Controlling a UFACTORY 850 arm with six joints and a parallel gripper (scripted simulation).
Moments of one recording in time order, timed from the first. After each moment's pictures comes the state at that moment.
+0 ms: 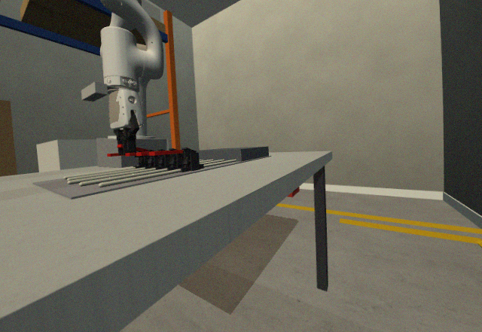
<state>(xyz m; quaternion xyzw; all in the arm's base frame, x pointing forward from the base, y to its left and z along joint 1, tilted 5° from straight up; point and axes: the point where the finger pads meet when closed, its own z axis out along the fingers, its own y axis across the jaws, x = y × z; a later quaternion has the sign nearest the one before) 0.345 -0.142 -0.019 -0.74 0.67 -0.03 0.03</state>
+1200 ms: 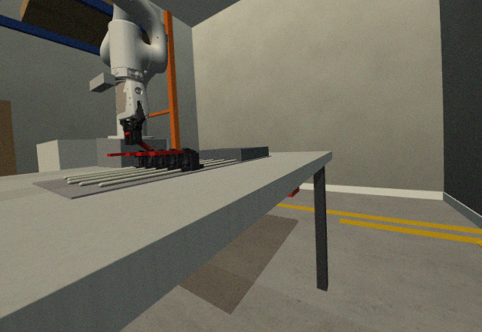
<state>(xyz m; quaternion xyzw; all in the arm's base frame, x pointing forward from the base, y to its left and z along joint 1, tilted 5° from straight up) 0.341 -0.123 0.008 -0.74 0.67 -0.03 0.03</state>
